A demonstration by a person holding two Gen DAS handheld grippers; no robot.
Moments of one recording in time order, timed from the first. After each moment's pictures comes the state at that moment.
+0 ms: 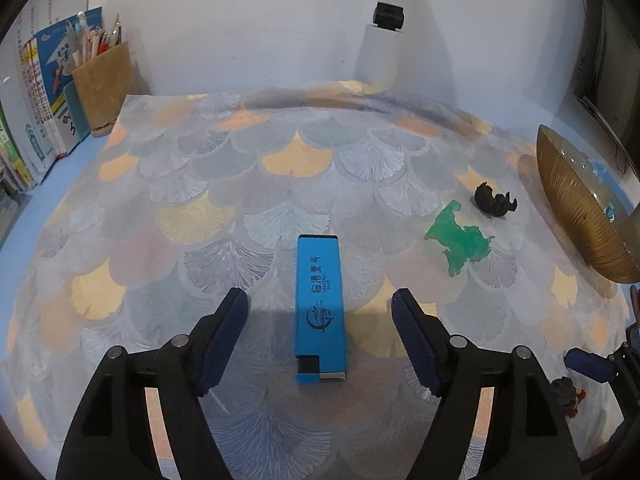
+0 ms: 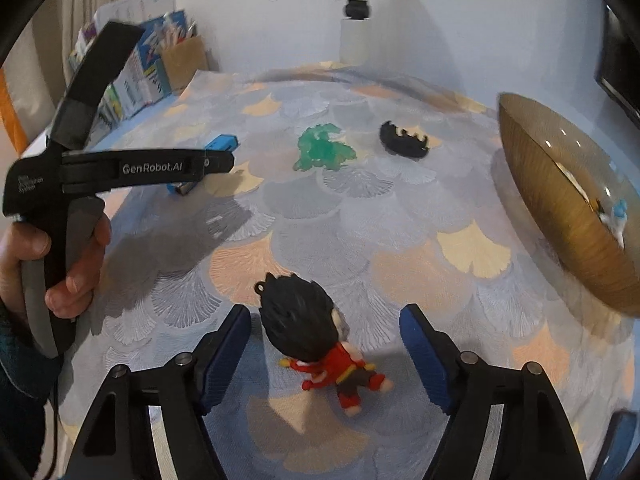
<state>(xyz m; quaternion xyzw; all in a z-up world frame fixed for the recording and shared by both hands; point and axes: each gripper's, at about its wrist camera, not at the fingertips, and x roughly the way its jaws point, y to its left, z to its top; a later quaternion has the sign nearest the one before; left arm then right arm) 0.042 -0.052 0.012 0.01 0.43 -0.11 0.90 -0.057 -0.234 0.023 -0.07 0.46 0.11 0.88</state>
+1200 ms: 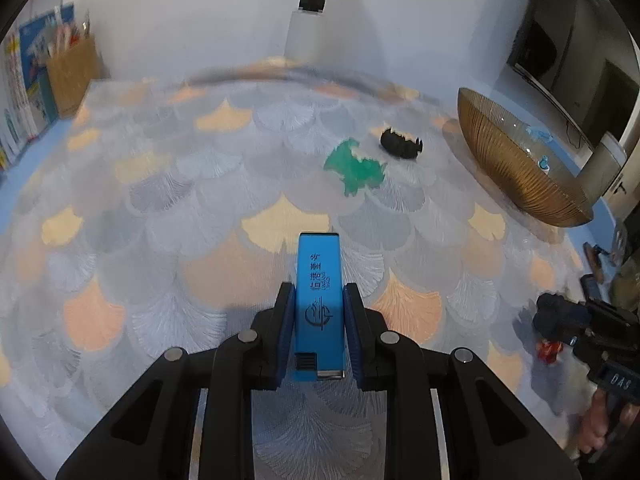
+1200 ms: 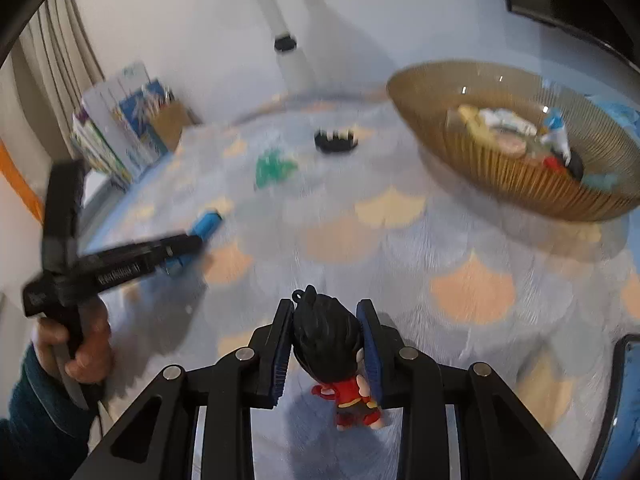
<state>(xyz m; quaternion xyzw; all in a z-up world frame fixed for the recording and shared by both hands) -0.026 -0.086 0.011 0.01 0.44 -0.18 0.88 -0.101 -0.320 0.039 0.07 0.44 0.12 0.89</state>
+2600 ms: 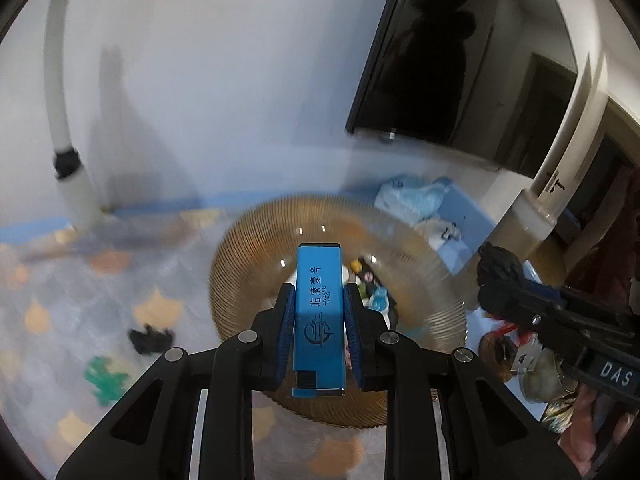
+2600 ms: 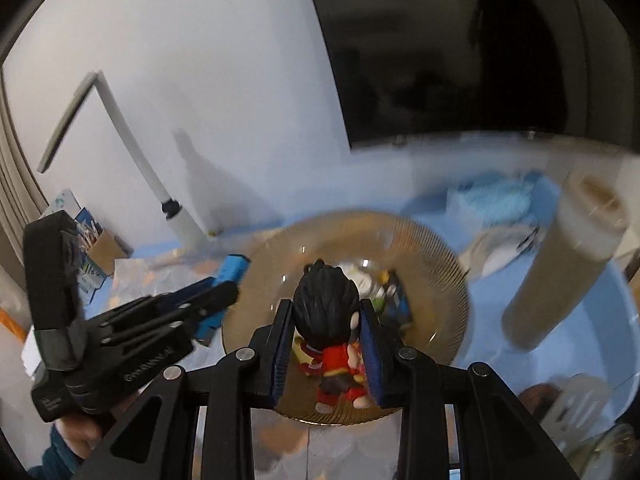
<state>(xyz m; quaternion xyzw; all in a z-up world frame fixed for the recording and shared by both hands) 0.028 -0.304 0.122 0.00 0.39 -0.32 0.87 -0.047 -0.482 0.181 0.12 0.38 -0.02 0.92</state>
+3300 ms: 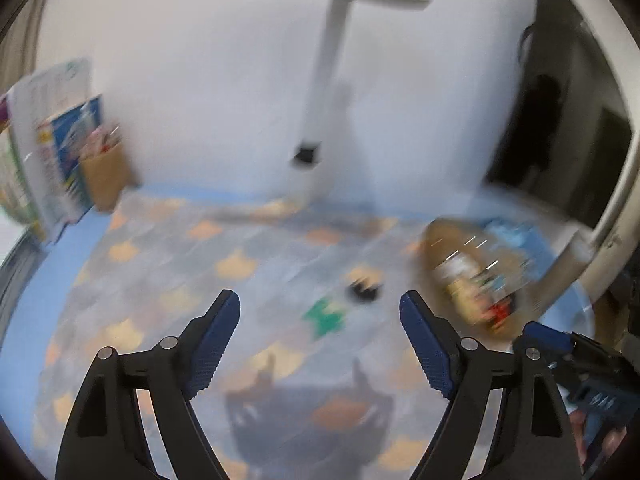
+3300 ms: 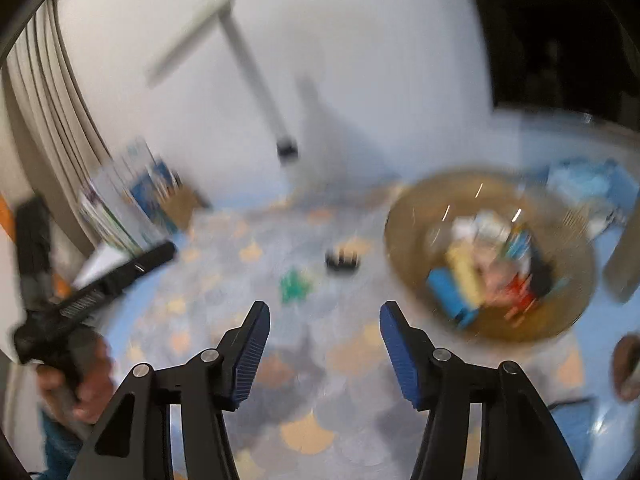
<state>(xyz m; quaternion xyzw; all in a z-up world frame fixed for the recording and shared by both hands) -0.028 -0.076 0.140 -0.03 0.35 -0.14 0.93 -0.081 -0.314 0.144 0.10 0.39 0.08 0.91</state>
